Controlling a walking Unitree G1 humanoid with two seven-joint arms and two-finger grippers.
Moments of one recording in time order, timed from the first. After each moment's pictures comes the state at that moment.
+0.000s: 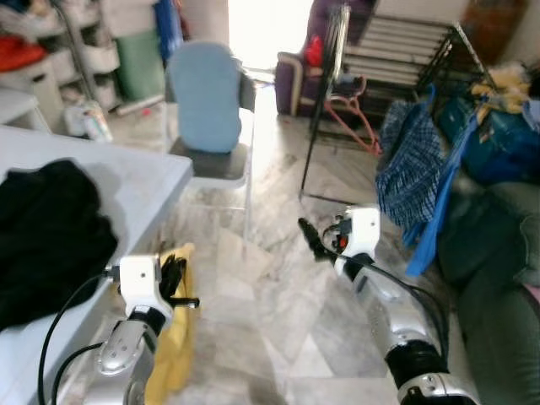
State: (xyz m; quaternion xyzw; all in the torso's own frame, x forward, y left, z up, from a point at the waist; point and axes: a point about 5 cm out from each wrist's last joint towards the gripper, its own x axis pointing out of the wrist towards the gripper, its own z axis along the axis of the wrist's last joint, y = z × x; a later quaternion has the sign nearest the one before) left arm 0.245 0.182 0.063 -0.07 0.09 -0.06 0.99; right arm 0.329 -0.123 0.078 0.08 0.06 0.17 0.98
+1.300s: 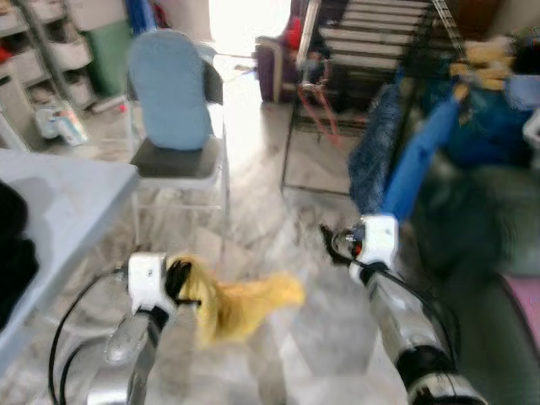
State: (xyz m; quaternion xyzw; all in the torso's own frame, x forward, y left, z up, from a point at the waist) left arm 0.263 0.183 0.056 -0.06 0.09 -0.08 0.99; right arm 0.325 -0.156 0.061 0.04 0.08 0.08 0.99
